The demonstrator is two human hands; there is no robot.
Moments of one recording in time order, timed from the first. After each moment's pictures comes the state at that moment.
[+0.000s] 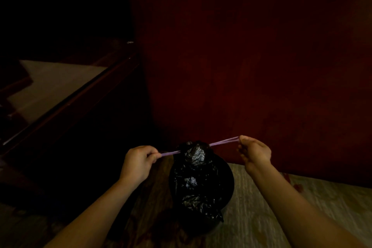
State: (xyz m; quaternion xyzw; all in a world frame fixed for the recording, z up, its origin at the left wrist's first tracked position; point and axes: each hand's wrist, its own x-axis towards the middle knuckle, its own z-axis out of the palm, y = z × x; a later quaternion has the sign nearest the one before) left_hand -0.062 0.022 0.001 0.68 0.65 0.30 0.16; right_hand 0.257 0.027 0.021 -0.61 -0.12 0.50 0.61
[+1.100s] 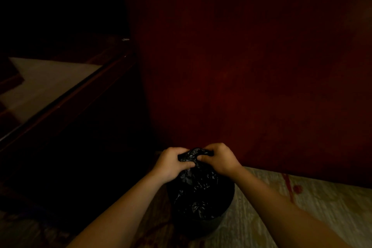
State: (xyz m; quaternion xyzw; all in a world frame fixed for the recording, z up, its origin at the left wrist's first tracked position) left_hand 0.011 0.054 -0.016 0.68 0.55 0.24 0.42; right_hand 0.207 0.049 -0.002 -0.63 -0.65 0.36 0.22
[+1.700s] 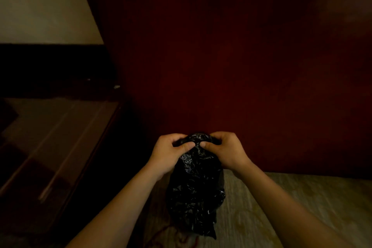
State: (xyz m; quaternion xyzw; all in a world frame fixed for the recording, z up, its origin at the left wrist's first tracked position) left_hand 0.044 0.049 0.250 0.61 0.49 0.34 0.52; right_hand 0.234 0.012 0.260 -0.62 -0.54 0.42 0.38
